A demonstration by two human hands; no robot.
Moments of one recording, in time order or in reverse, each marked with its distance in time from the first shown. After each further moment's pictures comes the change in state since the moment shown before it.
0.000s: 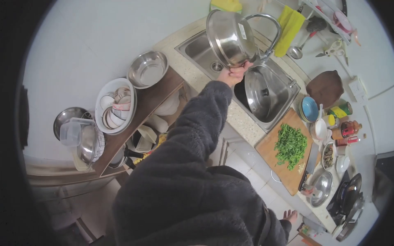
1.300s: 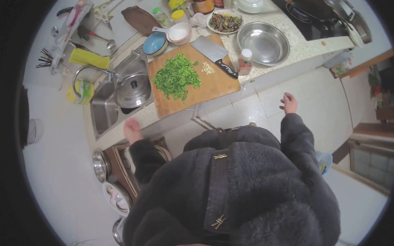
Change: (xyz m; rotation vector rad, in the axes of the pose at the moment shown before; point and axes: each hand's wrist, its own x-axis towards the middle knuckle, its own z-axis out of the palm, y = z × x) left_hand -0.089 -0.197 -0.079 1.278 0.982 0.656; right_hand 0.161 0.089 -0.070 0.072 -0.196 -0.026
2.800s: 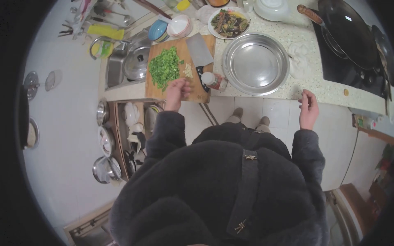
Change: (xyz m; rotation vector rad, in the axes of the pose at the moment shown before) left_hand -0.256 -0.153 0.224 0.598 -0.354 -0.027; right_hand 0.153 -0.174 -0.089 -0.175 -0.265 -0.400
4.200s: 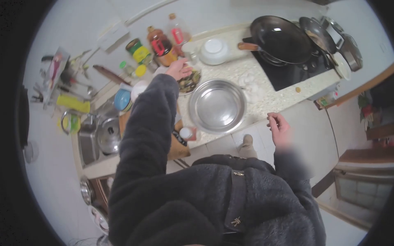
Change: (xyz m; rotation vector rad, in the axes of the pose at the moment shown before) left_hand 0.167 0.158 0.239 0.024 -0.709 -0.030; right_hand -0.052 -0.048 -0.007 -0.001 0.145 -0.130
